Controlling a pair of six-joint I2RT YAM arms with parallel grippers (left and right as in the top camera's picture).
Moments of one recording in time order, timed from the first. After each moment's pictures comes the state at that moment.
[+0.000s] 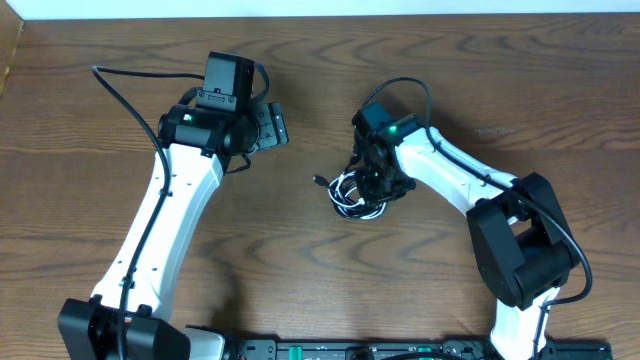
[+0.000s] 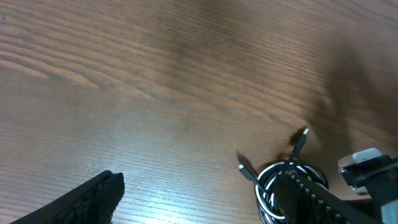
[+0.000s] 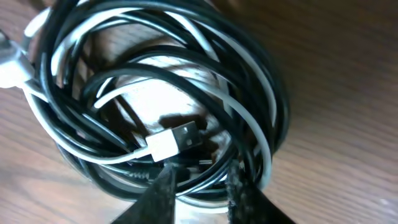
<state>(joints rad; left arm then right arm) -0.22 1.54 1.39 -0.92 -0.01 -0.43 0.54 2.01 1.40 -0.94 -0.16 0.22</state>
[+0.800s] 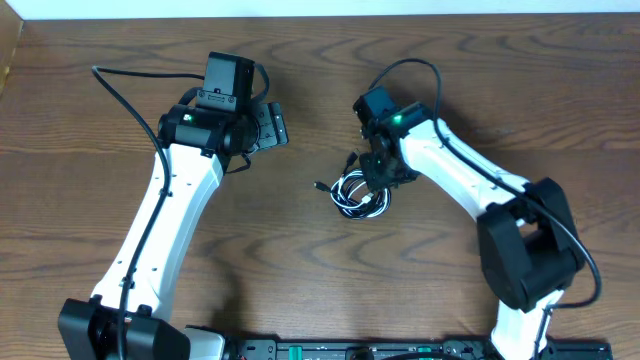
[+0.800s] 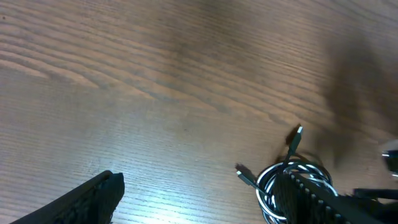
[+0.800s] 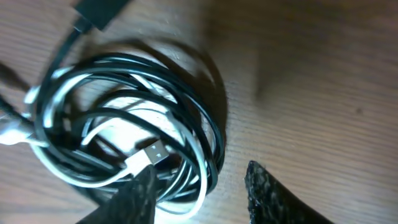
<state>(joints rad) -0.22 1.54 1.39 -0.92 -0.01 -0.43 0.54 2.00 1.46 -0.96 -0.01 0.27</state>
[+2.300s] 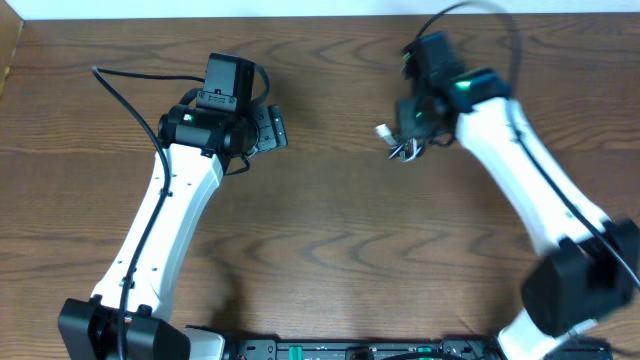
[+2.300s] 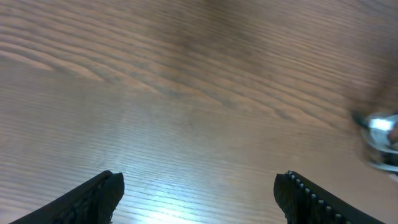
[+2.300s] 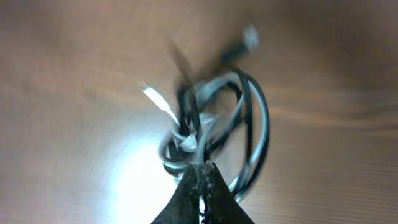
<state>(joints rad) -0.22 1.54 1.39 -0.94 -0.03 -0.43 0.38 1.80 1.62 -0.98 0.09 0.25</state>
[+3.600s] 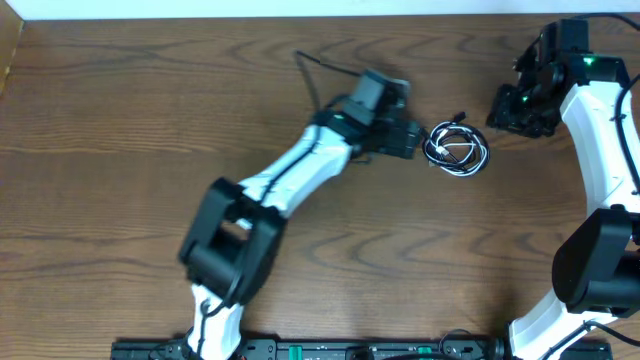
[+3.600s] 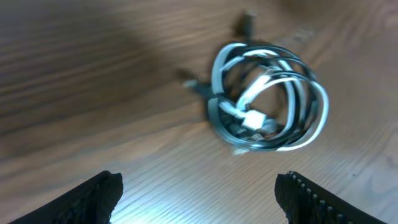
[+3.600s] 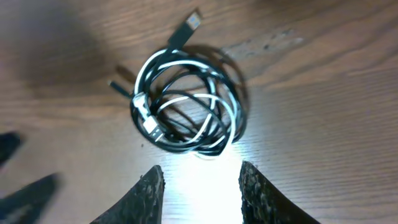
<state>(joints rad) -0.63 2.06 1.53 -0.37 0.29 -0.35 -0.07 1.85 1.64 -1.09 -0.17 0.18</state>
